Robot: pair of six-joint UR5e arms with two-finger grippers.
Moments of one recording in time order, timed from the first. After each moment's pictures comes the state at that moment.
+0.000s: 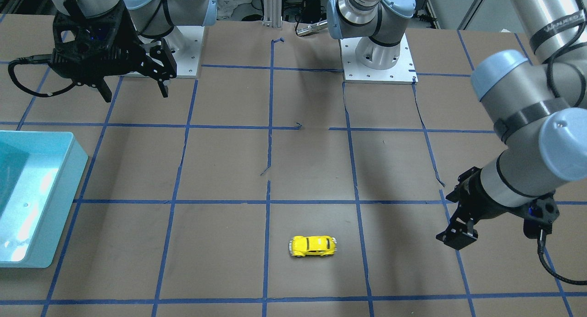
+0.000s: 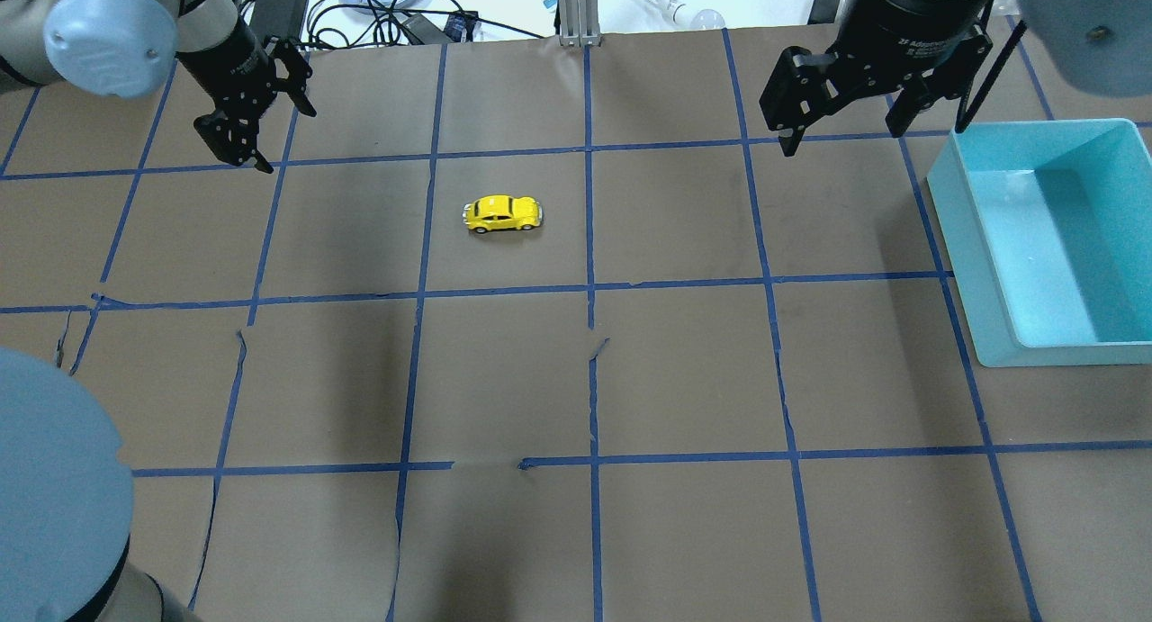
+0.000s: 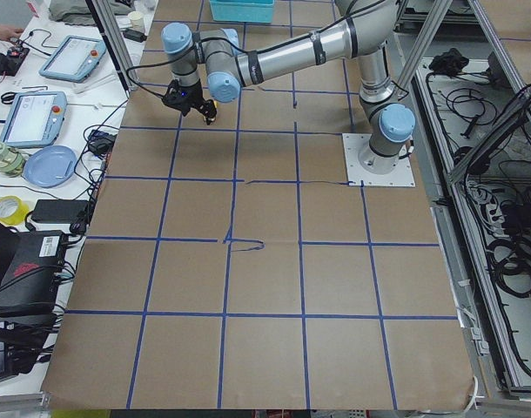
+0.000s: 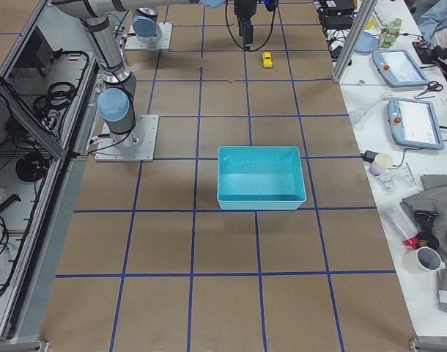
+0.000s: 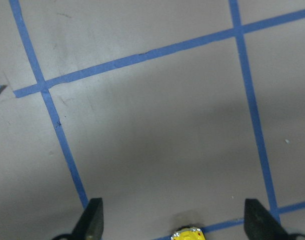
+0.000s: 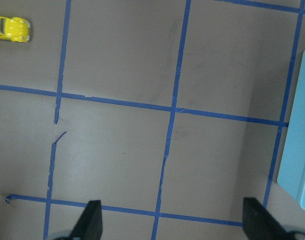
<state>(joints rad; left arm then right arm) -1.39 -1.98 -1.35 -1.41 1.54 -0.88 1.62 -1.56 1.47 -1.54 -1.58 -0.10</state>
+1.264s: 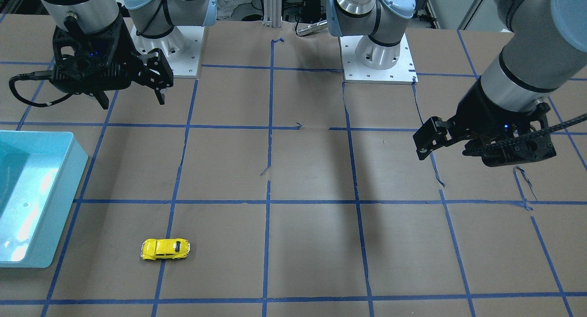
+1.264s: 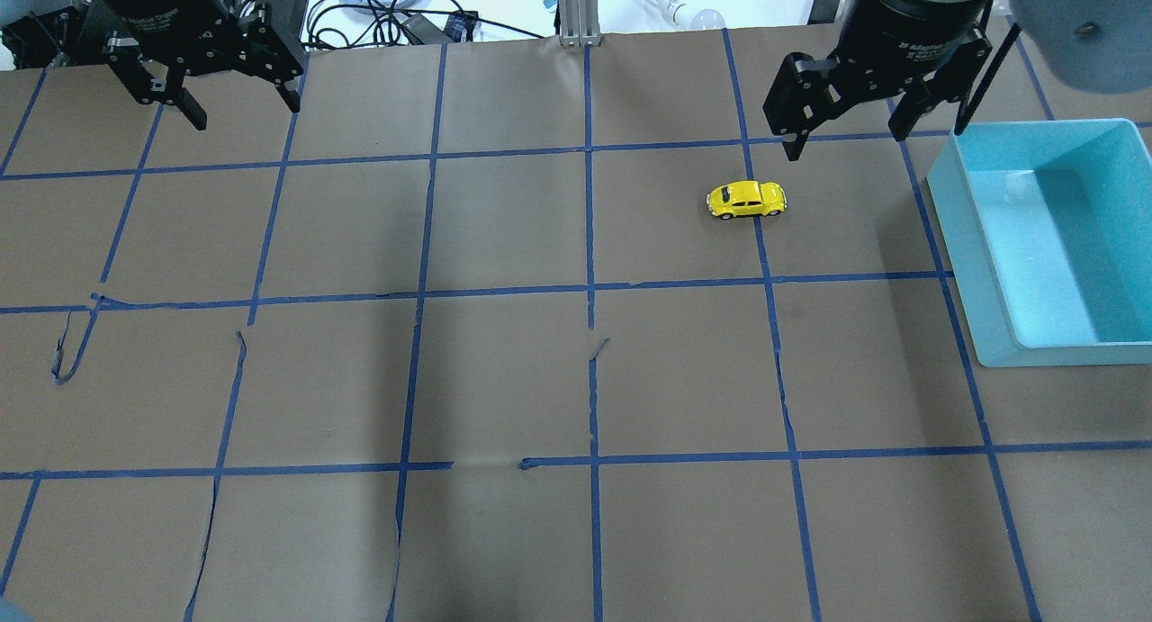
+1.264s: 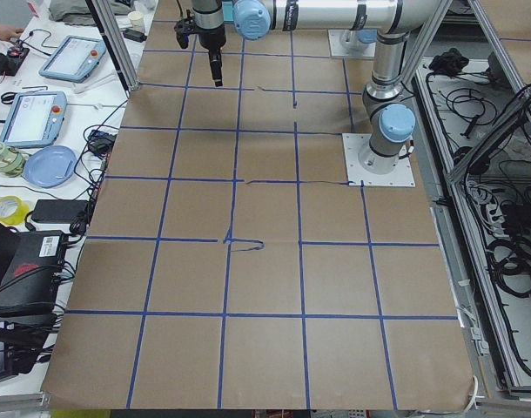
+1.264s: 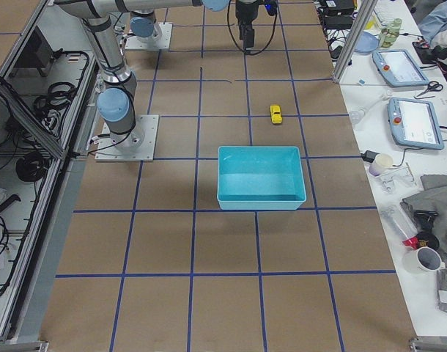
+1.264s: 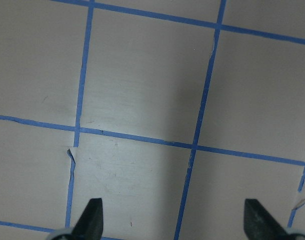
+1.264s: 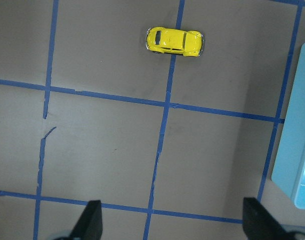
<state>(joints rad) -1.46 -1.79 -1.31 -1.65 1.57 -0.01 1.60 -1.52 1.46 -1.53 -1.60 -0.12</state>
